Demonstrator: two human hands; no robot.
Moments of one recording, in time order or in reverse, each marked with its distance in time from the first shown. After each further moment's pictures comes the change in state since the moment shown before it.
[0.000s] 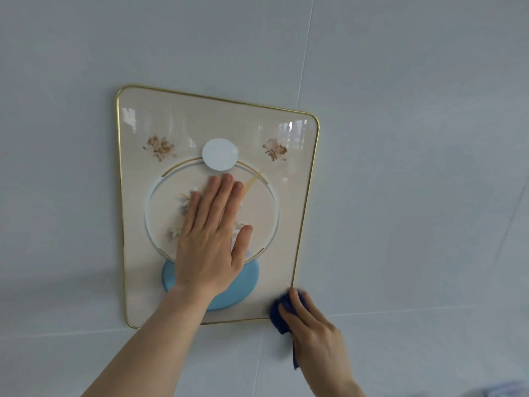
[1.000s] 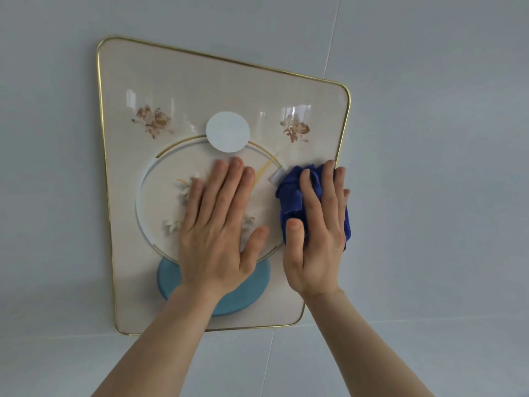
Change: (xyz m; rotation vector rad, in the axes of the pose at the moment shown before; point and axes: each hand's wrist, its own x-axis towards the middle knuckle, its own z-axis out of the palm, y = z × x) left_hand 0.001 -0.005 0.026 0.000 0.123 0.001; right_hand 0.152 -0.019 -0.003 0.394 0.618 0.021
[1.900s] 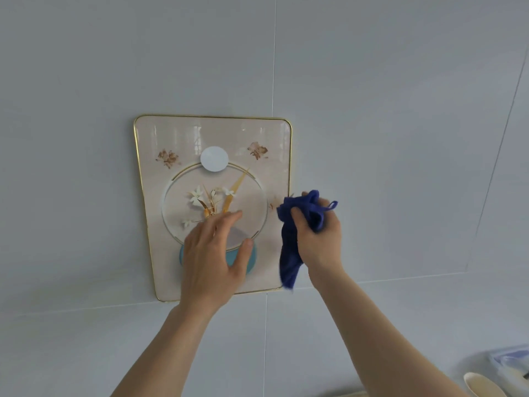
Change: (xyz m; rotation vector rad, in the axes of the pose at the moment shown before) left_hand -0.019 0.052 -0.128 -0.365 -0.352 -0.296; right_hand 0.015 -0.067 -0.119 0.441 -0.097 0.863
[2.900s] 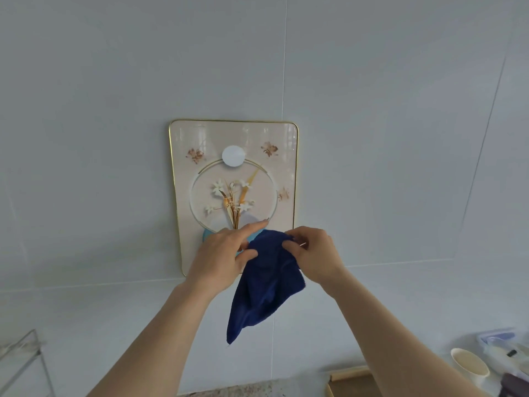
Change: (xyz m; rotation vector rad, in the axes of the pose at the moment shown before) left_hand -0.027 0.005 -0.051 0.050 -0.385 0.048; right_hand -0.068 -0.010 -0.023 -0.478 -0.362 0.024
